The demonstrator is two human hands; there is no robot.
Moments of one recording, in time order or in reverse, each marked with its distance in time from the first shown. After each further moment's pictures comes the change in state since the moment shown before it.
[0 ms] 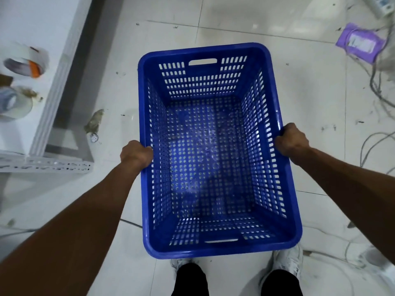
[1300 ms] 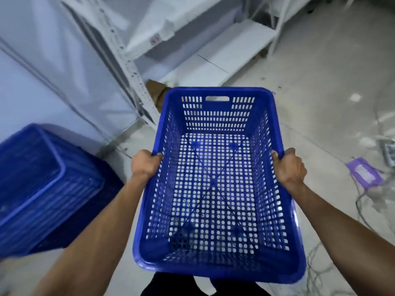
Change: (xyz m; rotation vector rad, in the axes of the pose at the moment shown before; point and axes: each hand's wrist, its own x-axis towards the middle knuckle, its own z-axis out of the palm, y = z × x) left_hand -0.509 -0.085 -0.264 -0.328 0.409 -0.234; right_hand -0.364 -0.039 -0.317 -0.144 0.154 -0.727
